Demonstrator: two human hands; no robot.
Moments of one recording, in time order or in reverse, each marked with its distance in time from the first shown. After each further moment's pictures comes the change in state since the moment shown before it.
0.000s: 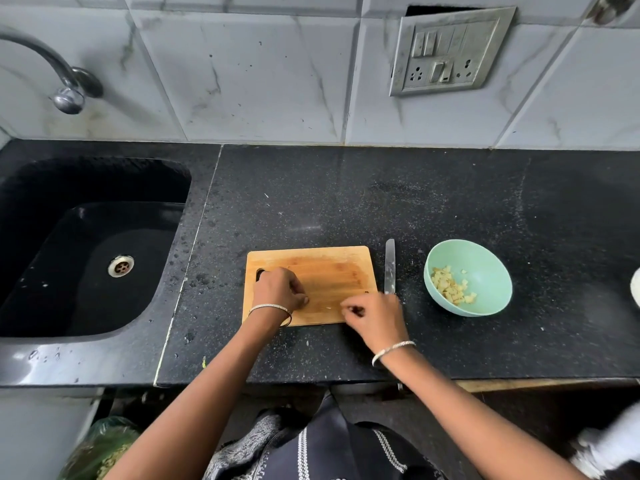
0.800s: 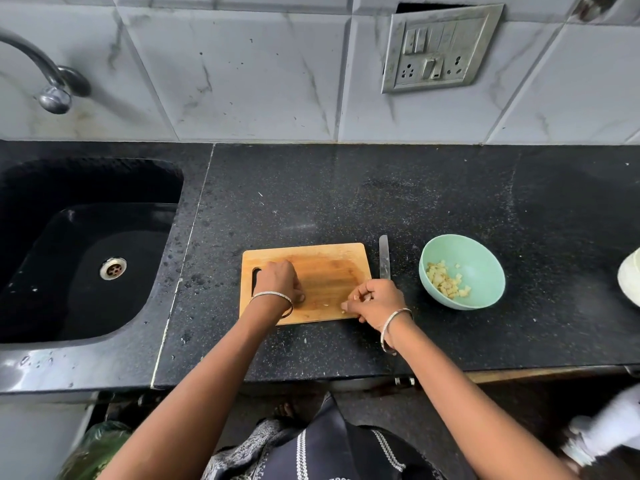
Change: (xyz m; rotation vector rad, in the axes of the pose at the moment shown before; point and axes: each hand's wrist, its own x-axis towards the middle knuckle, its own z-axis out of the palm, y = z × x) left_hand 0.018 0.007 -0.002 0.187 -0.122 0.046; right_hand 0.012 -0.009 -0.019 0.462 -0.102 0.532
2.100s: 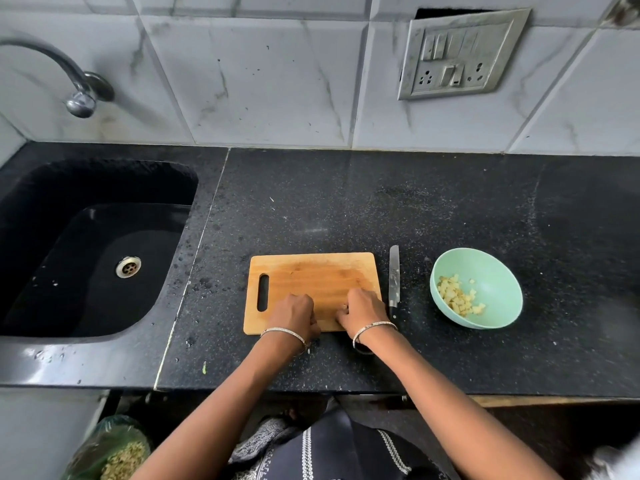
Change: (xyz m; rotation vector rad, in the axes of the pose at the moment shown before) left_hand -0.028 0.007 0.028 0.087 -0.065 0.070; right_hand 0.012 -0.024 0.025 -0.713 -0.127 -0.204
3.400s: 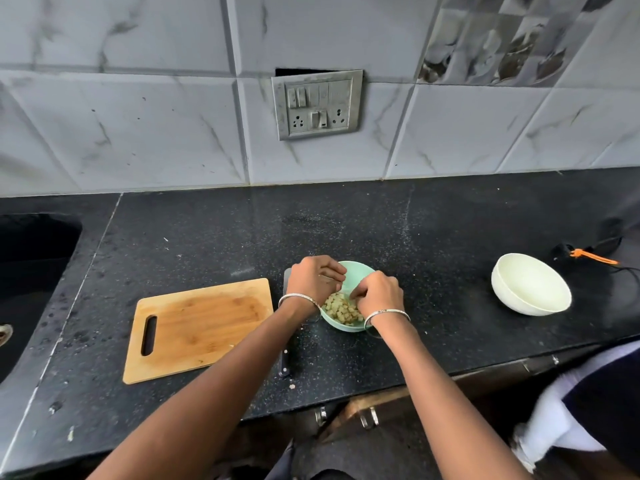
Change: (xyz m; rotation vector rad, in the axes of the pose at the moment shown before) left_hand 0.042 0.215 -0.002 -0.709 0.149 0.344; right_hand -0.033 0.171 -0.115 0.100 0.359 0.281
